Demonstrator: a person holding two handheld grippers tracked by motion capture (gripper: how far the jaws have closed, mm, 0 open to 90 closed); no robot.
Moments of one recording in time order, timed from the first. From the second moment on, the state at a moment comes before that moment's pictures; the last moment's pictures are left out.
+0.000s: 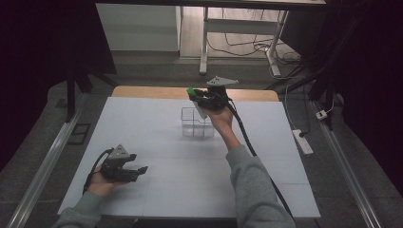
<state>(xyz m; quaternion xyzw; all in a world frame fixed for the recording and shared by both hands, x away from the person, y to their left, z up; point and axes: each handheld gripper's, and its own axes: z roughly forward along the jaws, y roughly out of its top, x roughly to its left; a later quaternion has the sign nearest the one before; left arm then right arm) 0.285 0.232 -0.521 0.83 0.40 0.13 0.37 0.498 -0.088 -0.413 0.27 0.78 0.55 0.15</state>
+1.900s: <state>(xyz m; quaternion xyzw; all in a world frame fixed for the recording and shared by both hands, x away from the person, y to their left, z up) 0.286 0.232 -0.521 0.83 0.40 0.13 0.37 0.456 -0.130 -0.423 0.26 0.82 0.50 0.12</state>
